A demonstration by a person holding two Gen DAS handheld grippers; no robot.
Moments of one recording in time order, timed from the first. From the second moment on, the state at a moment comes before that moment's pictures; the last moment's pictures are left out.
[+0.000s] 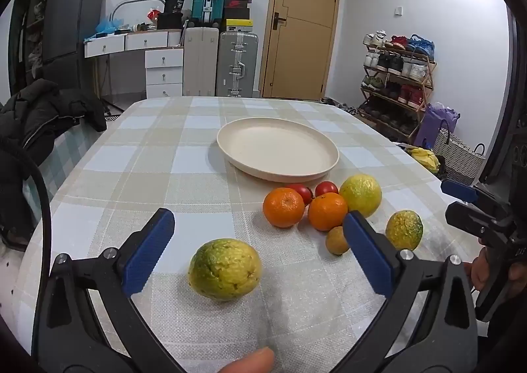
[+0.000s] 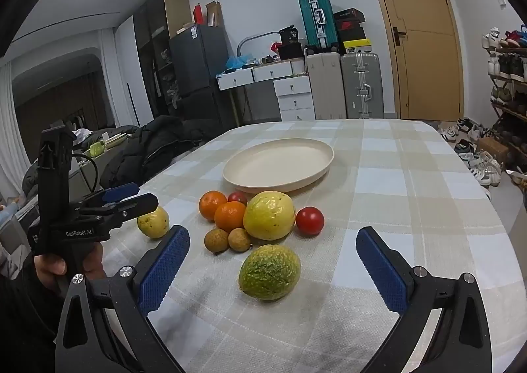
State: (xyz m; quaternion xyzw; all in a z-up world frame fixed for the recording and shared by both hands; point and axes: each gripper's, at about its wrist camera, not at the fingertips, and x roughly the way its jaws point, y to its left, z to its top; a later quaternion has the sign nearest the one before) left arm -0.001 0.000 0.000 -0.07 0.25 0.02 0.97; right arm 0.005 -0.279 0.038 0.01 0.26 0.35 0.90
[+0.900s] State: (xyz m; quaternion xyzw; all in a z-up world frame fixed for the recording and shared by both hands) left arm -0.006 -0.011 0.003 -0.05 0.25 0.02 0.97; right arm 0.004 -0.281 0.037 0.01 0.26 0.34 0.90
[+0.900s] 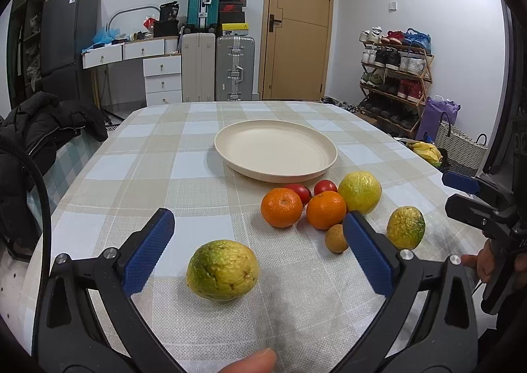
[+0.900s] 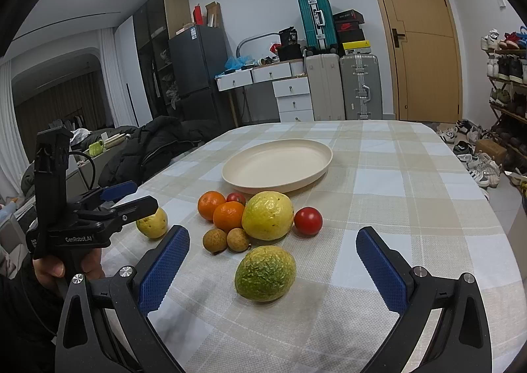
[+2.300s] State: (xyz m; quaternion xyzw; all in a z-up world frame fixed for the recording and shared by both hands) left arm -0.009 -0.010 0.007 -0.04 0.25 0.02 0.97; right arm 0.006 -0.284 0.035 0.02 0.26 0.34 0.90
